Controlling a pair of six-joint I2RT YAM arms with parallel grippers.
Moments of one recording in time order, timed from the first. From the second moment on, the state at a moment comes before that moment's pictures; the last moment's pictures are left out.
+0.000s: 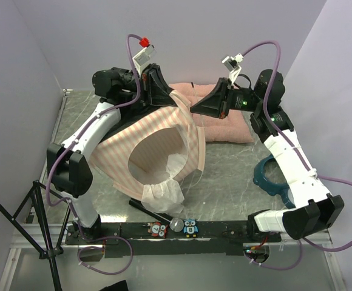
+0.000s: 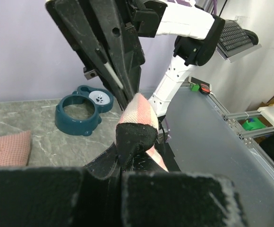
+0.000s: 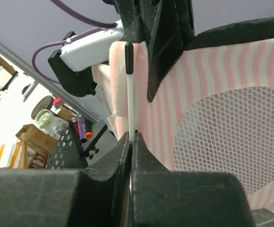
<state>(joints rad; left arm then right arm) -0.40 1.78 1.70 1.10 1.45 -1.22 0.29 1.30 1.44 -0.06 -1.16 0.62</state>
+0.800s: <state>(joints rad) -0.36 1.84 1.79 1.09 1.46 -1.28 0.37 1.27 1.35 -0.09 -1.17 0.49</state>
